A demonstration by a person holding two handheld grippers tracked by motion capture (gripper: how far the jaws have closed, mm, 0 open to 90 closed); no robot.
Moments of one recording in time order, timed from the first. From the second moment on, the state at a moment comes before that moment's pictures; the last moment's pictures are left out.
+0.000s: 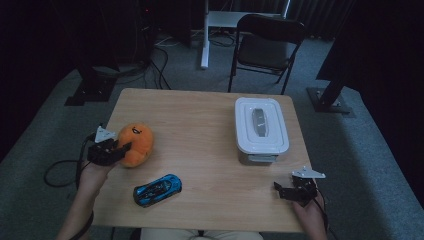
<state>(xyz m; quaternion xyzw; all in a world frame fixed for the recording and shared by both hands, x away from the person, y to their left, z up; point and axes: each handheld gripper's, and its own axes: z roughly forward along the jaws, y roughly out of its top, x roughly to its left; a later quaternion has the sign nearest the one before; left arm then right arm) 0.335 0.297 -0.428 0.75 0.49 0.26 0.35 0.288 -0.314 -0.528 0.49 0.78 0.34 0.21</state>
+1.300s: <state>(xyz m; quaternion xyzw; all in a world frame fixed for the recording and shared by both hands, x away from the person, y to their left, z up) 0.335 0.265 -0.424 0.77 0.46 0.21 0.39 0.292 -0.324 -0.524 0.52 0.76 0.34 0.21</state>
